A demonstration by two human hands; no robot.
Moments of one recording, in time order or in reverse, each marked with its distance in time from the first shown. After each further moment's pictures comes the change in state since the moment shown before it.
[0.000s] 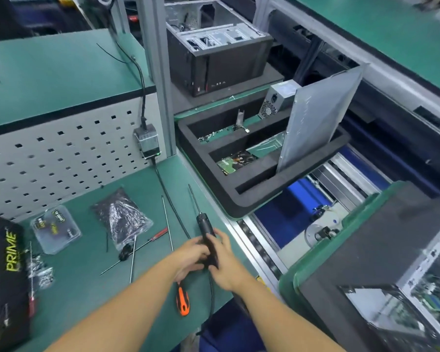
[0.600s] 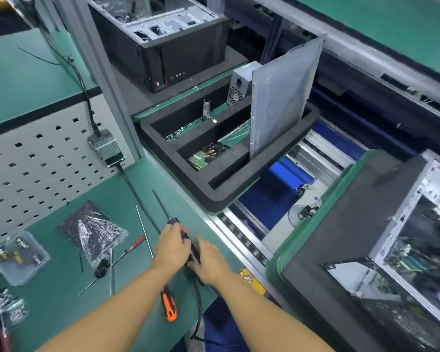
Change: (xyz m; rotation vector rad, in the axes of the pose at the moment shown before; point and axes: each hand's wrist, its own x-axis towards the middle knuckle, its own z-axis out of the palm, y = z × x) left_hand 0.039 -0.001 0.009 0.842 0.487 0.383; right_hand 0.016 0.016 0.008 -0.188 0.103 0.232
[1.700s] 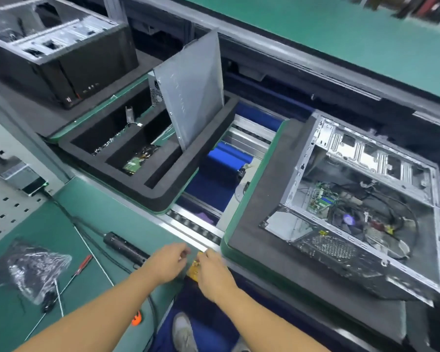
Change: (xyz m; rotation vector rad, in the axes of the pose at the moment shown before) left_hand -0.040 0.054 0.055 0.424 -0.513 0.546; right_hand -0.116 0.076 -0.006 -0.073 0.239 0.156
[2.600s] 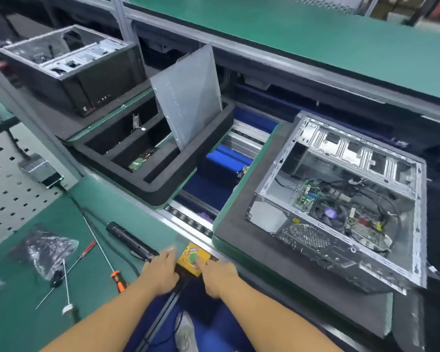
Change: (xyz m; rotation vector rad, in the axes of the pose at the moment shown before) left_hand -0.054 0.043 0.042 0.211 -0.077 -0.310; right_hand -0.041 0.032 -0.023 -0.381 -0.366 -0.043
